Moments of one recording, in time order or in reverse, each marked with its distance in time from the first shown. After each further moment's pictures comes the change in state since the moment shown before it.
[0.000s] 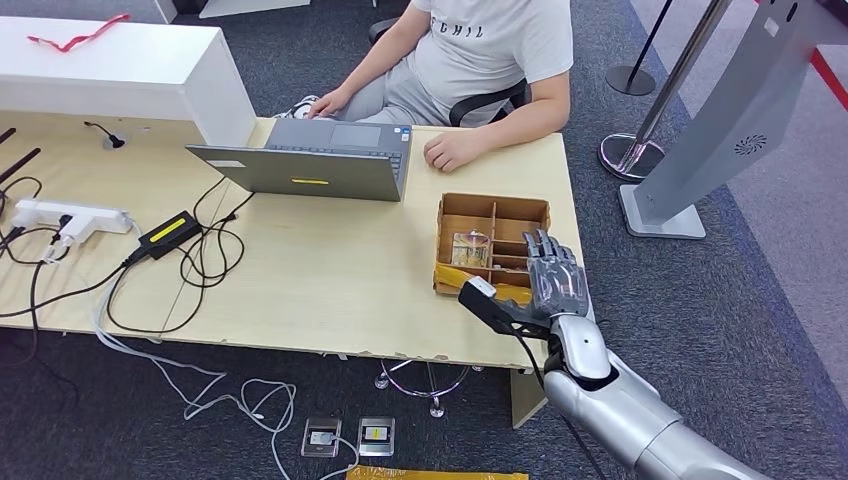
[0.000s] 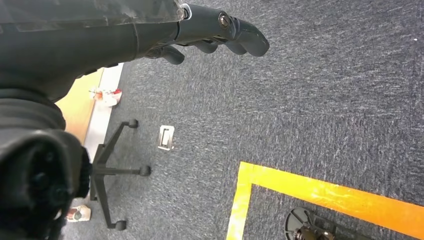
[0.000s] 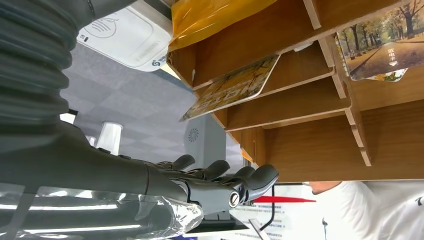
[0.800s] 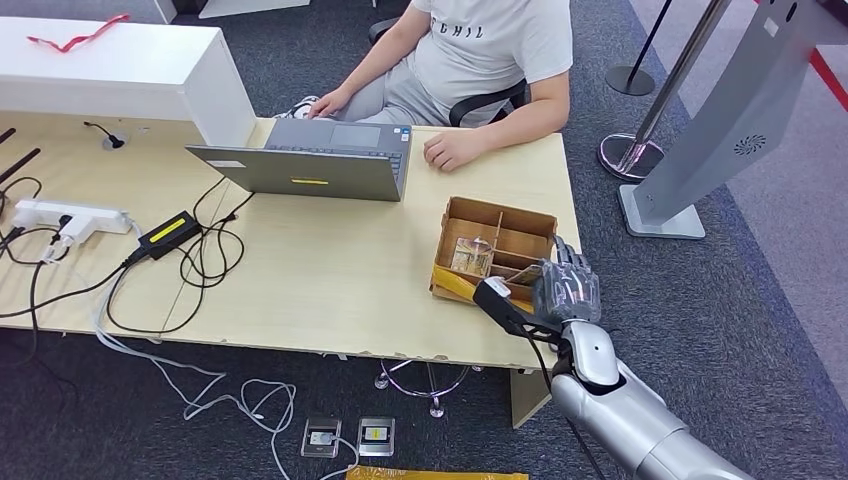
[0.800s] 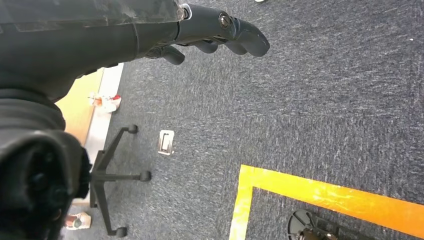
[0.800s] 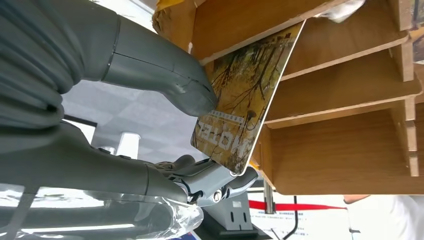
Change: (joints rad) left arm 0.000 0.002 -0.029 0.000 -0.001 -0.001 0.009; right arm 0.036 -0.004 -0.054 0.045 -0.009 -0.037 -0.001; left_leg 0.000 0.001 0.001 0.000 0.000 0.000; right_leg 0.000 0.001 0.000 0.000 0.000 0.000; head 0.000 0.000
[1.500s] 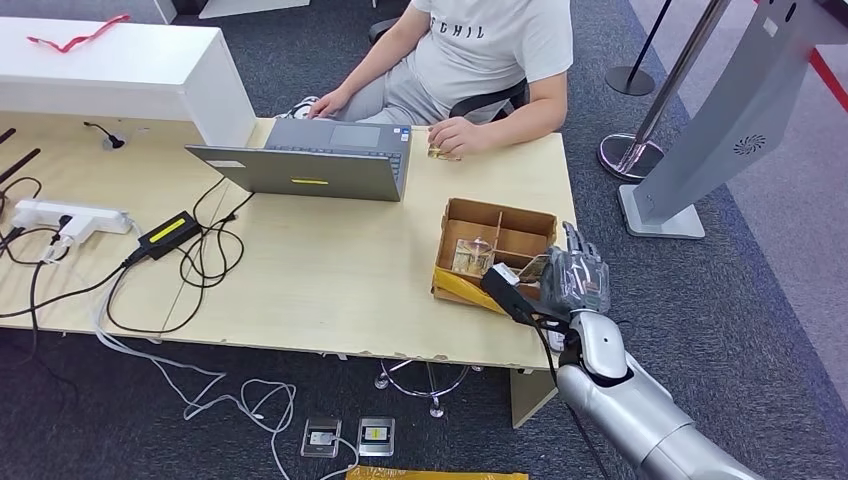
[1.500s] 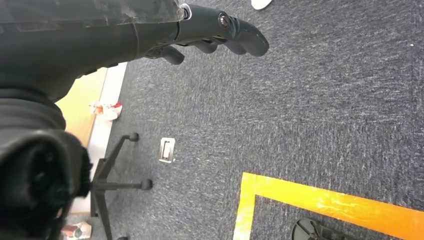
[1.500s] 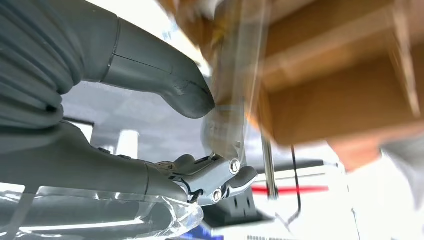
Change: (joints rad) left arm 0.000 0.016 -0.058 0.000 0.024 0.001 0.010; right arm -0.020 -0.002 -0.057 -0.032 0.050 -0.025 -0.013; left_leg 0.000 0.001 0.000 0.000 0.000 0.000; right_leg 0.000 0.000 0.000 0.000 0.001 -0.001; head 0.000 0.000
